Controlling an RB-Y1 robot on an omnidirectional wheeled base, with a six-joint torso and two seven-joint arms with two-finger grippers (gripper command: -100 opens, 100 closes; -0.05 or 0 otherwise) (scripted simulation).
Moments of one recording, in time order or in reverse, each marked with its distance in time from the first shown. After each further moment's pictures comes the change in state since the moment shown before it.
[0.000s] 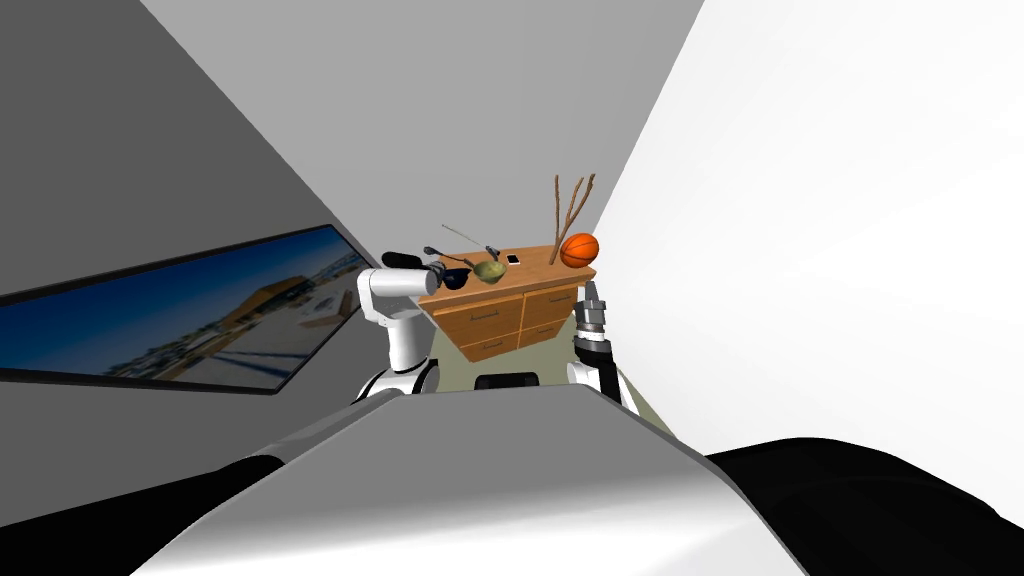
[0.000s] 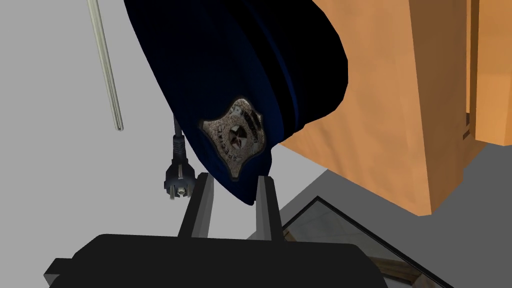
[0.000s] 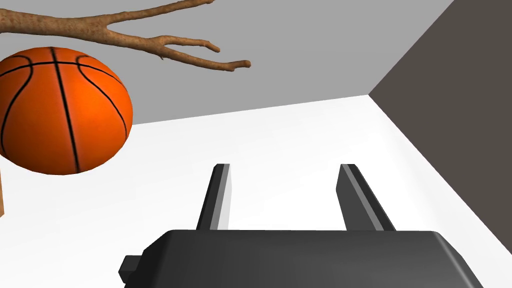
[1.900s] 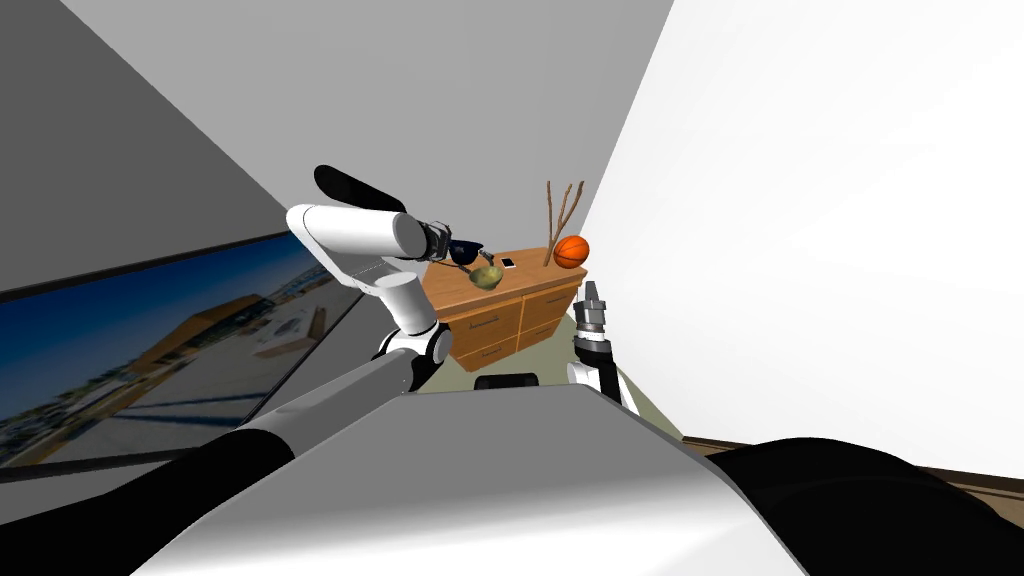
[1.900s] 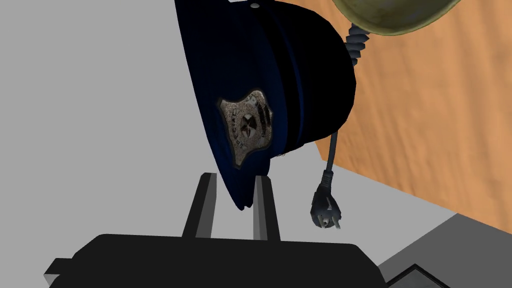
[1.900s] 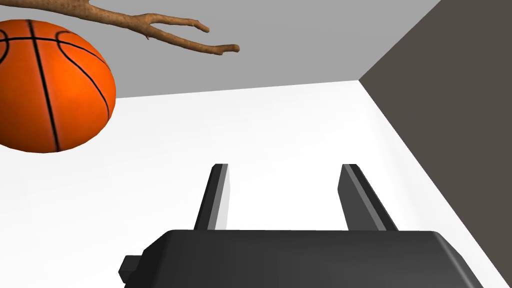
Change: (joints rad) left arm -0.380 -0.024 0.014 -0.066 0.055 0.275 0.004; right arm 0.001 0.000 0.000 0.000 0.000 0.000 0.000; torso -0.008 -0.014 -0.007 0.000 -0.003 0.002
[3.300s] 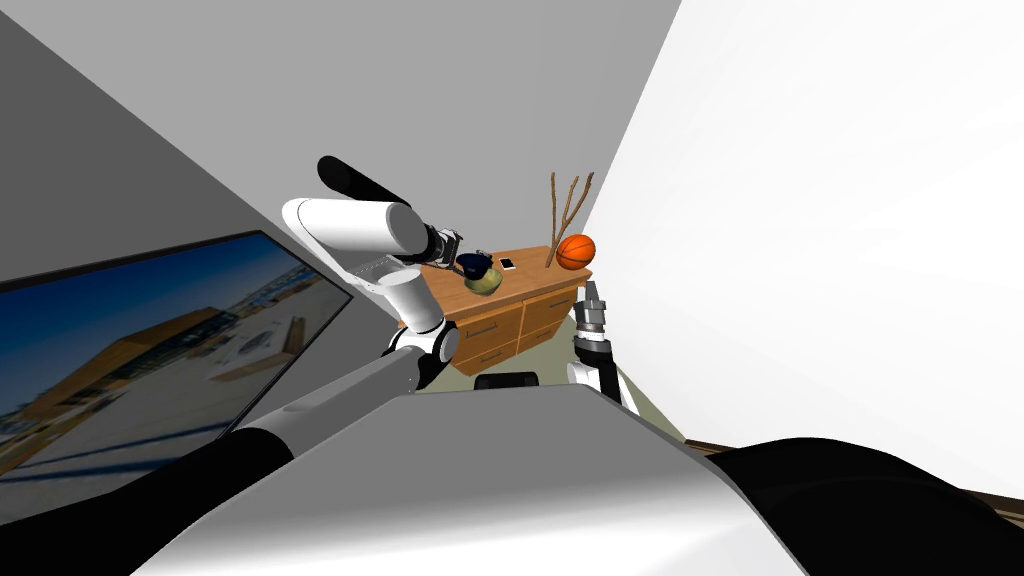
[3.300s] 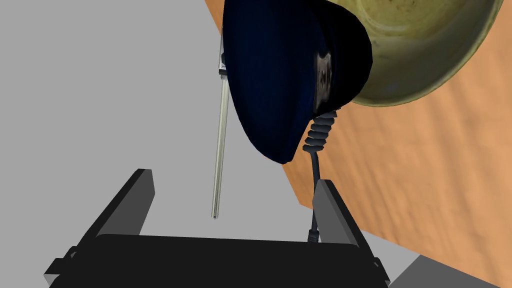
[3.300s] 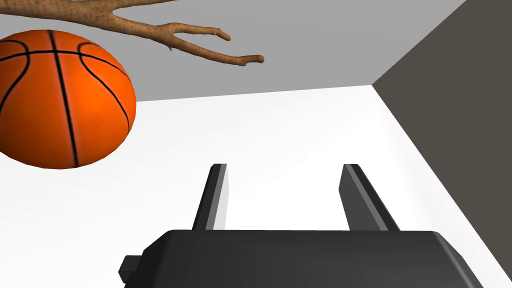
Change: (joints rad) left arm -0.043 -0.067 0.006 -0.016 0.010 0.175 0.005; right arm 0.000 0.000 0.000 0.000 0.000 0.000 0.000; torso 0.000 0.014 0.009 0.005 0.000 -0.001
